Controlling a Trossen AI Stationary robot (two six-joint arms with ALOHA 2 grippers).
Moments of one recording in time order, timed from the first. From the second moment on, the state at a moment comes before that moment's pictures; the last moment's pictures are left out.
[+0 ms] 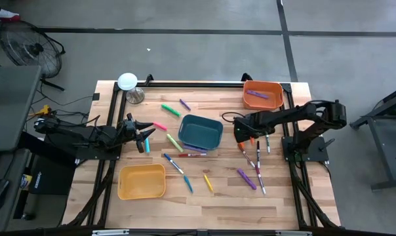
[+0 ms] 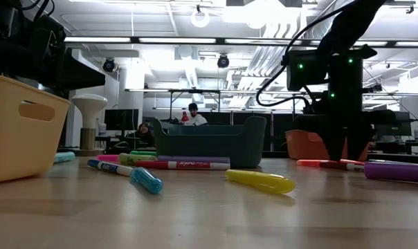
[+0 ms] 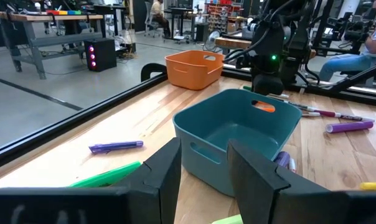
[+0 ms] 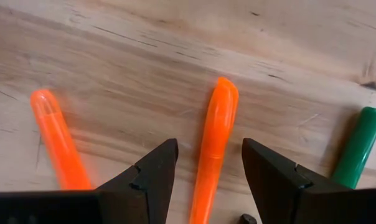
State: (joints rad) left arm -0.24 0.18 0.02 0.05 -0.67 -0.15; right arm -0.20 1.56 0.71 -0.72 0.14 1.13
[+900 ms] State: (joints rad) left arm -0.24 0.18 0.02 0.05 -0.66 -0.16; right arm -0.09 1.56 0.71 -0.73 0.06 1.26
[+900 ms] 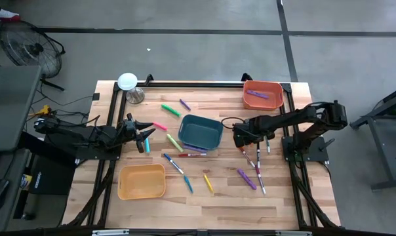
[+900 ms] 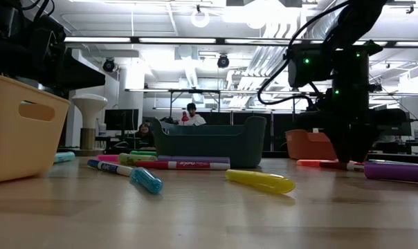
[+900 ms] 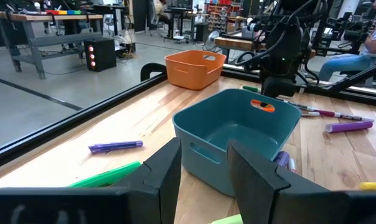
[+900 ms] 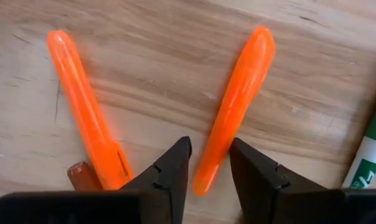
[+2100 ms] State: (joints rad) left arm -0.24 0.18 0.02 0.19 -0.64 -0.12; right arm -0.19 1.30 0.70 -0.72 0.26 0.93
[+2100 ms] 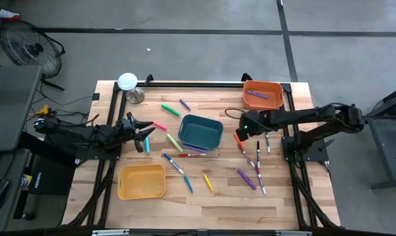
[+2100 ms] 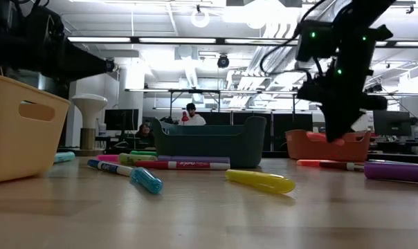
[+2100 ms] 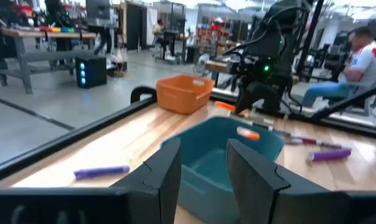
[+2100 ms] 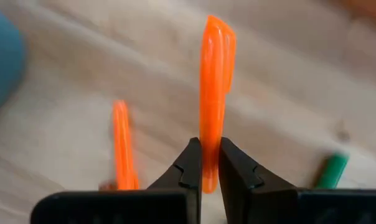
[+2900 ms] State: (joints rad) left arm -0.18 0.43 0.06 0.55 -0.53 -0.02; right arm -0.21 1.40 0.71 0.42 0.07 0.12
